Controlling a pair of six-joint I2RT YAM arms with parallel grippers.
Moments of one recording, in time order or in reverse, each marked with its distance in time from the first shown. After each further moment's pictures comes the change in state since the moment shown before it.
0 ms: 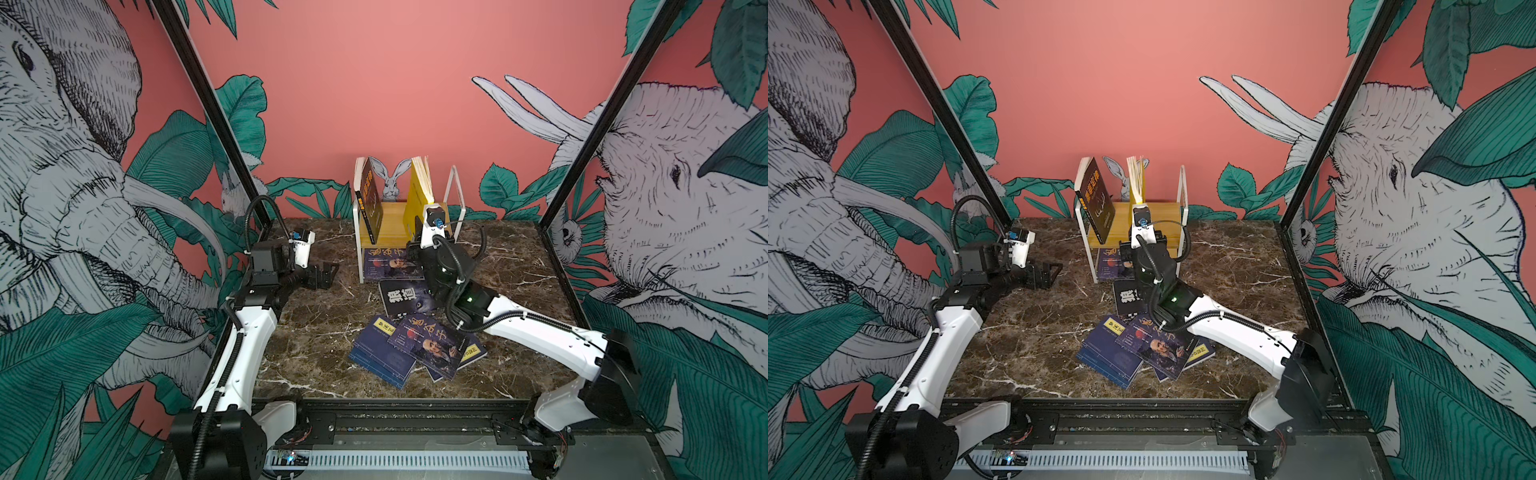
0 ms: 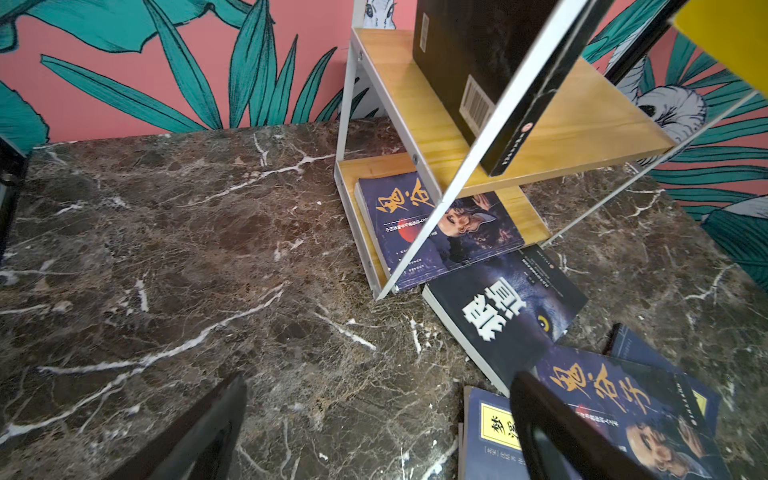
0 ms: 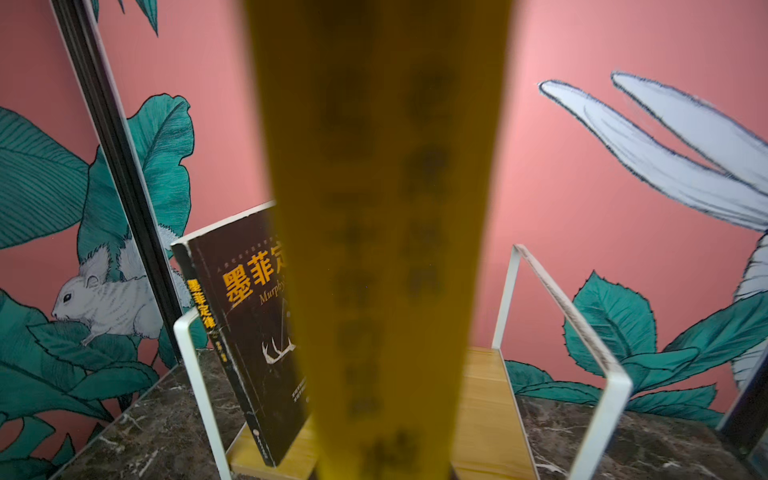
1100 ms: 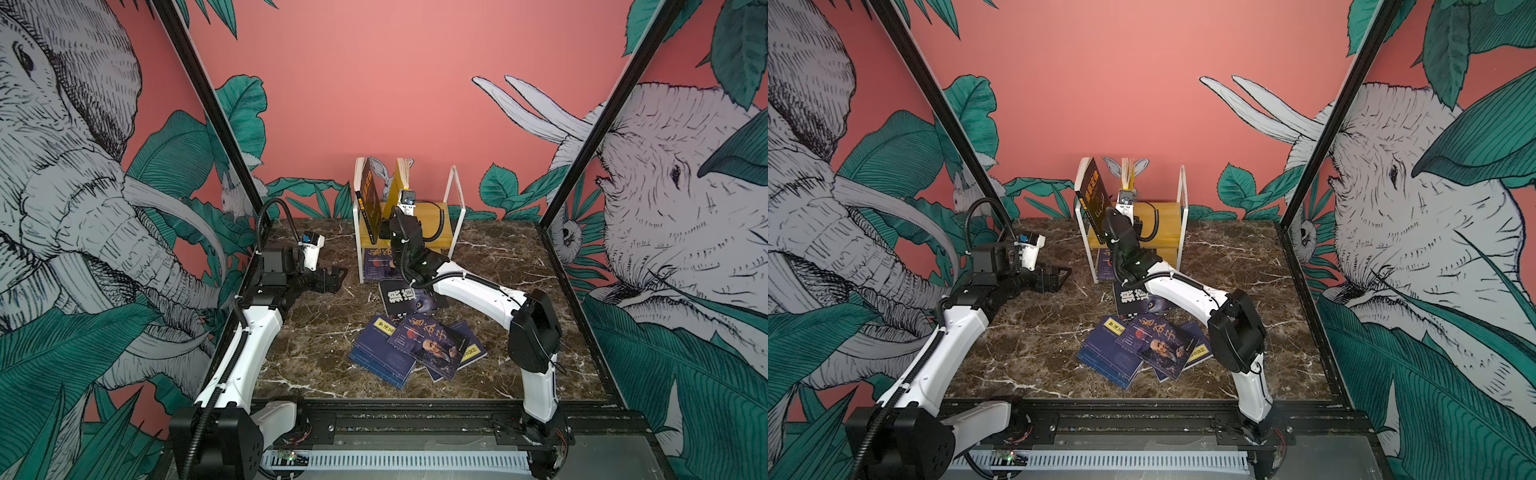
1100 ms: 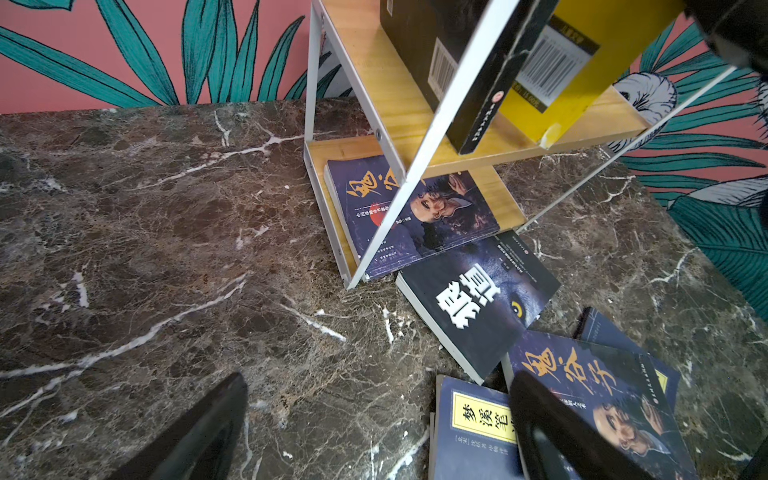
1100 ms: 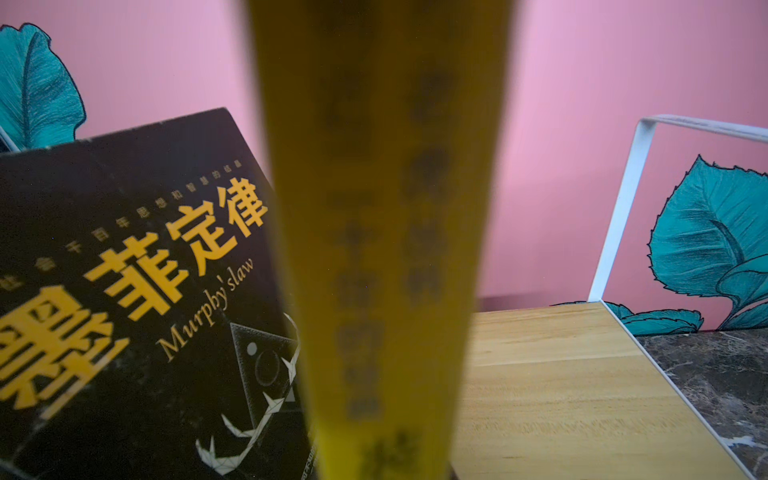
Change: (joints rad) left arm -0.069 0.014 -0.019 0.001 0.003 -0.039; right arm -0.077 0.450 0.440 -0.176 0.029 0.286
